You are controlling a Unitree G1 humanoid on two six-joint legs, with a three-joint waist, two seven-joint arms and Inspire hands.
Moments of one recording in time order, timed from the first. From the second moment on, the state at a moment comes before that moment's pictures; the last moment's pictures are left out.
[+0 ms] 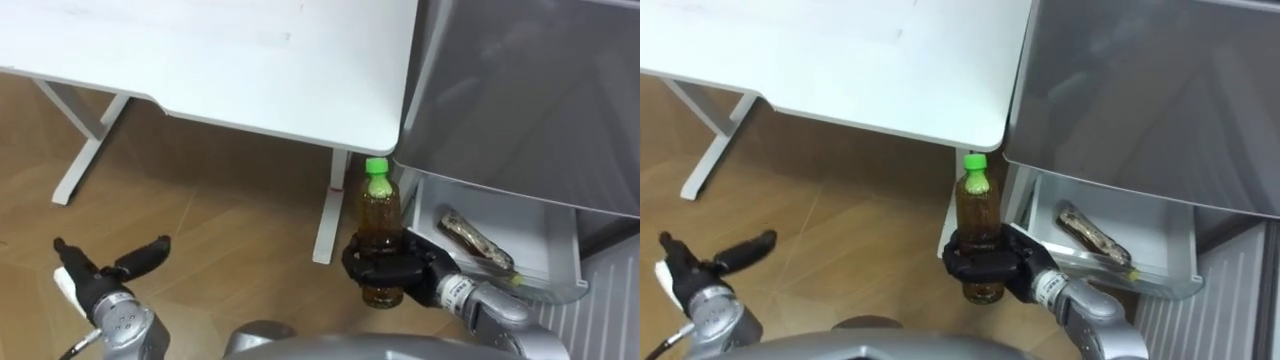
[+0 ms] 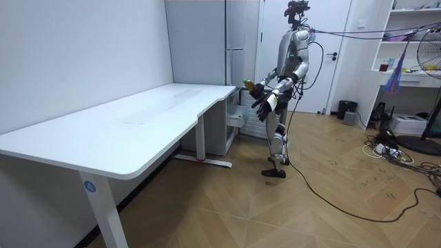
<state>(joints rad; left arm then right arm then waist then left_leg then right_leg) 0.27 0.19 0.08 0.60 -0.40 -0.16 0.54 0.22 -0.26 0.27 0.47 0.38 0.07 0.49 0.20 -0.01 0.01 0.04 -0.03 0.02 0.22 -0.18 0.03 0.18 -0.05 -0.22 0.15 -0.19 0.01</state>
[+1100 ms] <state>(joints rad) 0.23 0.21 -0.08 0.97 -0.18 0.04 0.13 0.17 -0.29 0.32 0.51 0.43 0.13 0.44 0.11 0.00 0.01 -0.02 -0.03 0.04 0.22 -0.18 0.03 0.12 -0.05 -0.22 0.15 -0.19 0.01</state>
